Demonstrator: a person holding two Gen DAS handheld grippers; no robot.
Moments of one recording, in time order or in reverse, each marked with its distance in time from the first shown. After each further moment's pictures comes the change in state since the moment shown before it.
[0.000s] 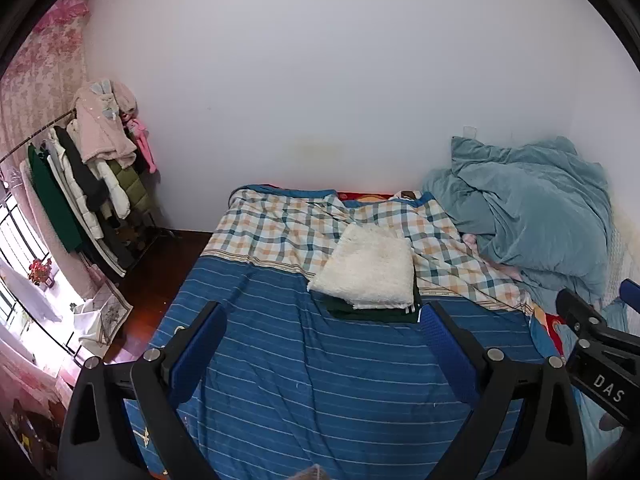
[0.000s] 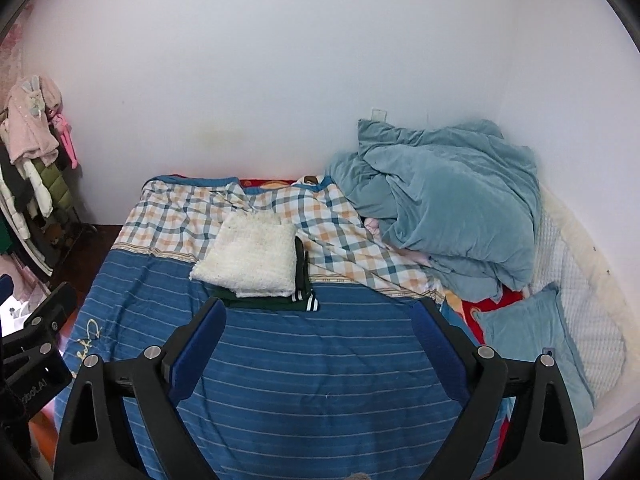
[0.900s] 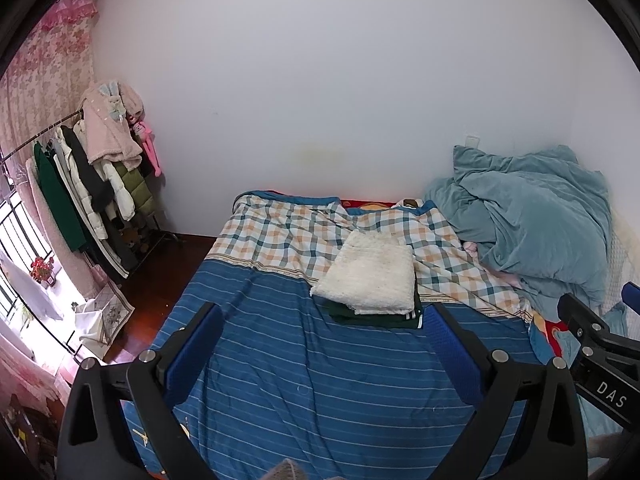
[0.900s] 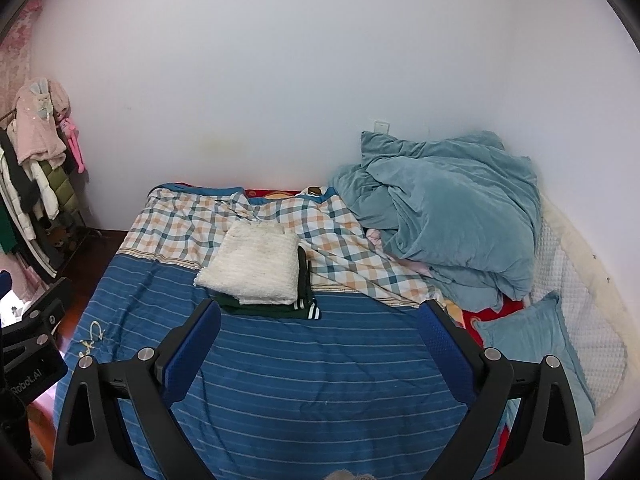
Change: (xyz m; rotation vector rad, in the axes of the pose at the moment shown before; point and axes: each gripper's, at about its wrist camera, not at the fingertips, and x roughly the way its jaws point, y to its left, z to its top) left arm -0.014 0.001 -0.004 -0.015 -0.030 0.009; right arm -0.020 -0.004 -0.005 -0.006 -0.035 0.020
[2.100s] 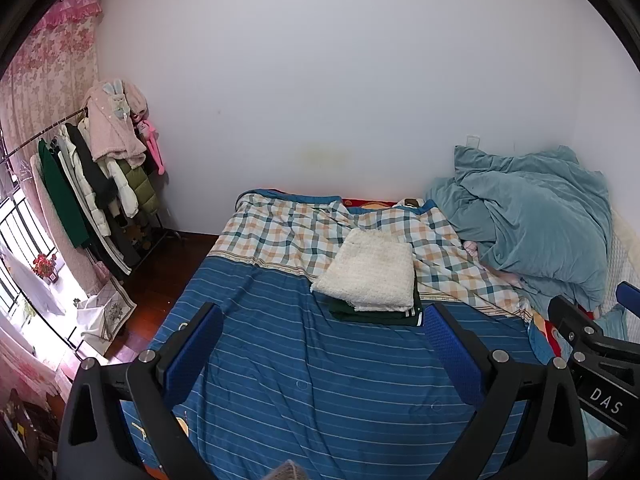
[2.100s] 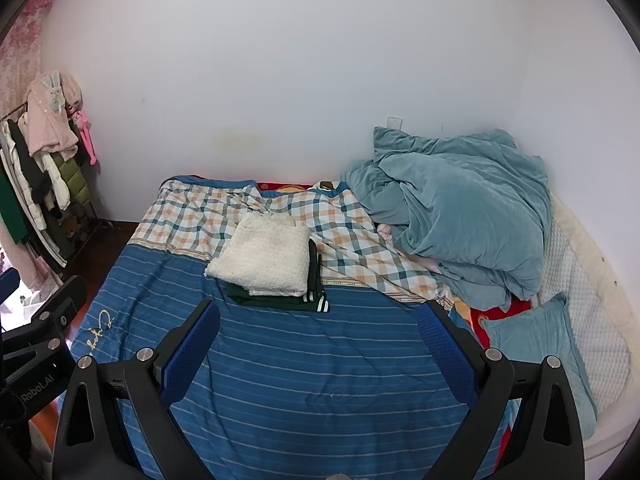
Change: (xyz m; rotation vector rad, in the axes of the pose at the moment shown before) left arm -0.011 0.000 -0.010 -0.002 0.003 0.004; right arm -0.002 0.003 -0.014 -0.020 0.016 0.034
